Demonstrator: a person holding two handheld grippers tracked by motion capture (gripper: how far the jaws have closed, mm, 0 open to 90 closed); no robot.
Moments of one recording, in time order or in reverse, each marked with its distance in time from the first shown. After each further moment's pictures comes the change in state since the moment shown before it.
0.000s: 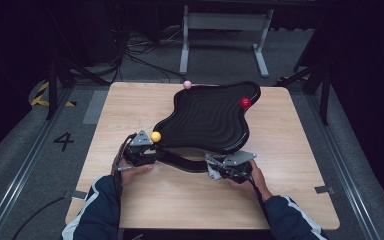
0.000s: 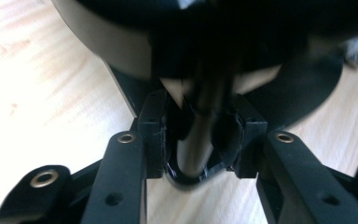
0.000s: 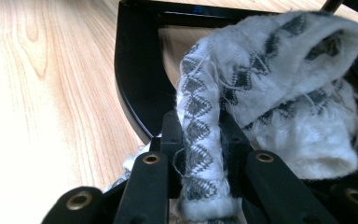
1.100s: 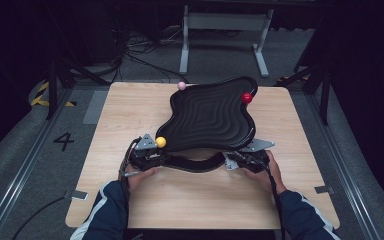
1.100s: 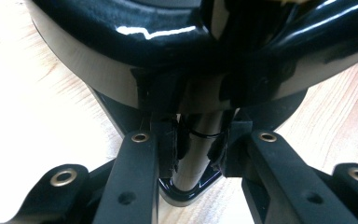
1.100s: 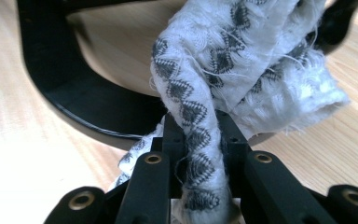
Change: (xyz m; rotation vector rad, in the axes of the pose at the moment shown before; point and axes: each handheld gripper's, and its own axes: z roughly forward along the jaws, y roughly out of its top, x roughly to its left) left arm -0.031 0.001 0.004 -0.015 -0.004 -0.039; right arm -0.050 -0.020 -0.026 0.065 -0.081 0.135
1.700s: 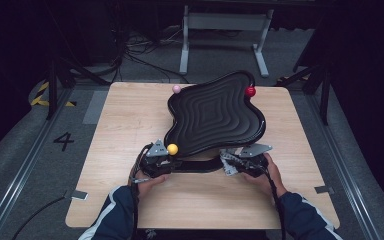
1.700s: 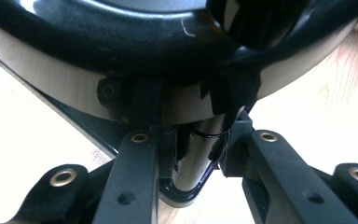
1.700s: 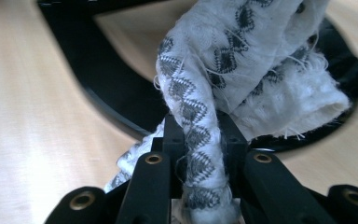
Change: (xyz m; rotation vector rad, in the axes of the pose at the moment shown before) left arm -0.029 0.005 0.014 0.005 -0.075 0.025; right arm 0.008 -0.001 -0.003 0.019 0.022 -0.060
